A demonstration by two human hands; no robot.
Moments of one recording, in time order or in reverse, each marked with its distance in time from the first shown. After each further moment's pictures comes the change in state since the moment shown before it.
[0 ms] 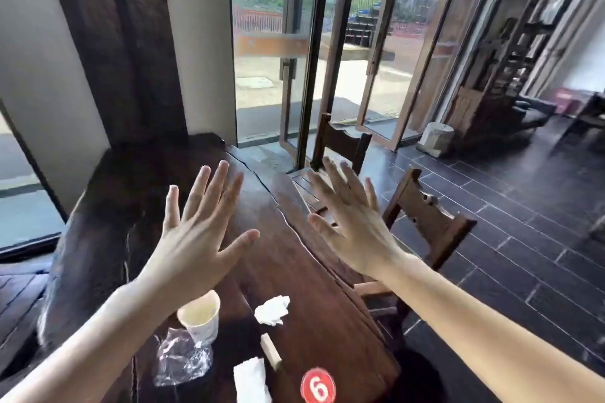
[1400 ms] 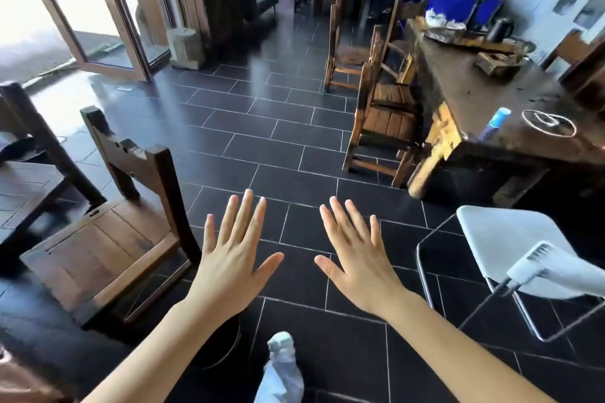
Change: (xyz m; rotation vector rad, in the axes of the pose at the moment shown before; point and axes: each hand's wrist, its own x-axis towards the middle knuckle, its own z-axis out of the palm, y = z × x) left_hand 0.045 0.612 0.324 -0.150 -0.404 0.691; right_hand -0.477 0.433 -0.118 -0.189 -0.148 0.896
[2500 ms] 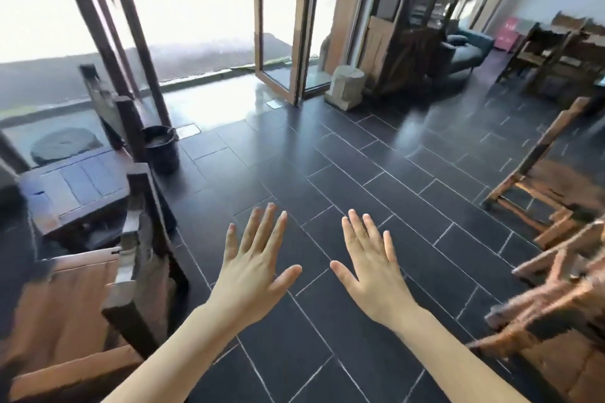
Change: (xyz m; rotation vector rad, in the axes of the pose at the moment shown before) left_hand 0.572 -0.188 0.024 -0.039 0.120 -0.632; right_hand 0.730 0.138 -0.007 0.072 -0.146 -0.563
